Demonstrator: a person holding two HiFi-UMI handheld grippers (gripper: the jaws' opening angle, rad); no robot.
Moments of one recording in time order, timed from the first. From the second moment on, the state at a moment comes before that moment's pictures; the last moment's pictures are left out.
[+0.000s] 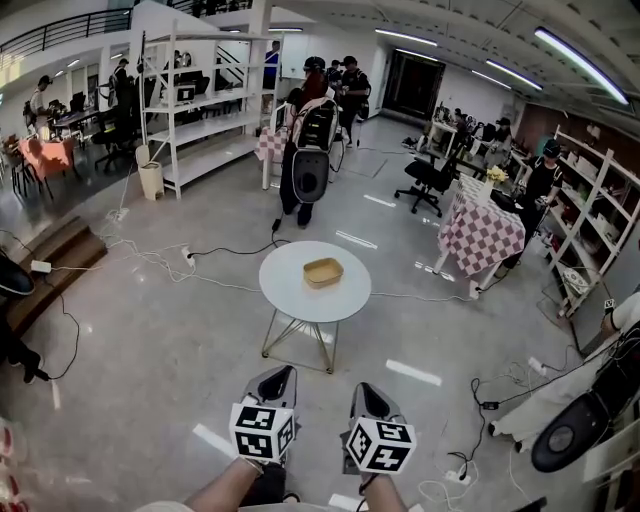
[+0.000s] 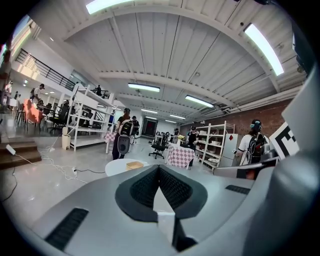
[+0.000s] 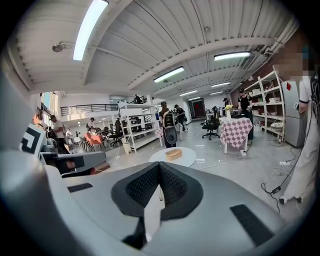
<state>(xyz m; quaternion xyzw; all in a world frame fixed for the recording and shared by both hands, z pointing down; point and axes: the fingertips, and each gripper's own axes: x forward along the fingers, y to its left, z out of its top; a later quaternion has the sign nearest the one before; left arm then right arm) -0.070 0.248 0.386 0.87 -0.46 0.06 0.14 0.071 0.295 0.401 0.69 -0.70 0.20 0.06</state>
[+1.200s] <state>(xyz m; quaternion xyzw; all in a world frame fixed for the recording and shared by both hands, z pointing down) -0.059 0.065 0.396 0.87 -0.46 0.05 0.15 0.090 0.113 0.406 0.69 -0.70 0.19 0.07</state>
